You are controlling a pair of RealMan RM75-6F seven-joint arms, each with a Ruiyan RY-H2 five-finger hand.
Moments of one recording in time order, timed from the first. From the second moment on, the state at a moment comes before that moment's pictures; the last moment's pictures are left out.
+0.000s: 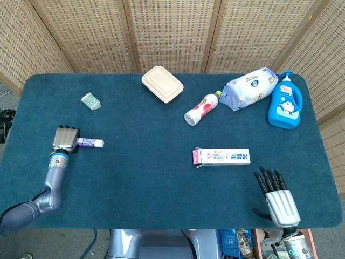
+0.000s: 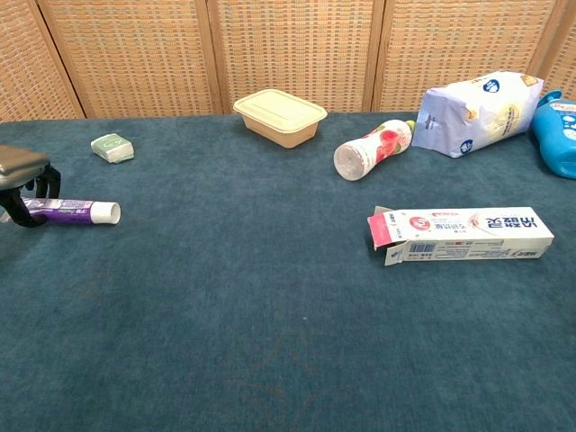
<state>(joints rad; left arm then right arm) -0.73 -1.62 -0.11 -0.98 0.76 0.87 0.62 0.08 -1.35 -0.03 -1.58 -1.63 1.46 -0.26</state>
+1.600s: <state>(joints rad) -0.63 -1.32 -0.14 -1.41 1.11 1.03 0.39 0.39 -1.46 0.17 -1.76 -1.12 1.09 -0.69</state>
